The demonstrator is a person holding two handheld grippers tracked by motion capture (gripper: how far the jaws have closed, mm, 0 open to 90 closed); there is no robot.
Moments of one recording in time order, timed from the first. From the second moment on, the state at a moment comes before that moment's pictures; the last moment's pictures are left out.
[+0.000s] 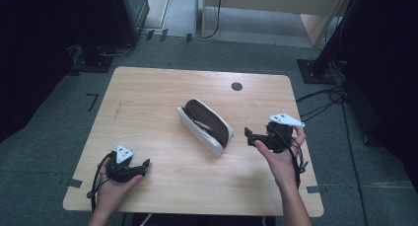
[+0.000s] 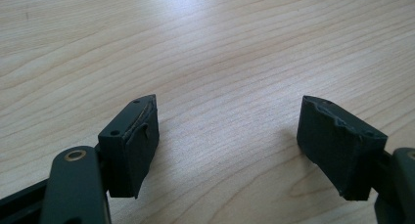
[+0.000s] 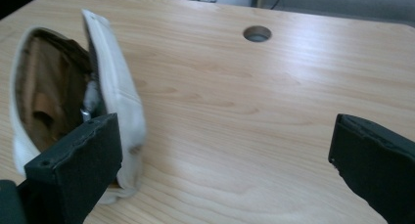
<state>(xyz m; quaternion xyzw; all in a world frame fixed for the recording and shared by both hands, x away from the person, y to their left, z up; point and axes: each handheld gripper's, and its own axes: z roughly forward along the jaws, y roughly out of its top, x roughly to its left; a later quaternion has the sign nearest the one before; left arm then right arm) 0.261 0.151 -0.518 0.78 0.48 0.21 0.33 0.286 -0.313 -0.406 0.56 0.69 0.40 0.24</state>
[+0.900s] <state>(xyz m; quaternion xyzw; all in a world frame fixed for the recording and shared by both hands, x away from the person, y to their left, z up) 0.264 0.148 -0.520 0.79 0.49 0.20 0.31 0.262 -0.370 -0.469 0.63 0.67 0.32 0.25</state>
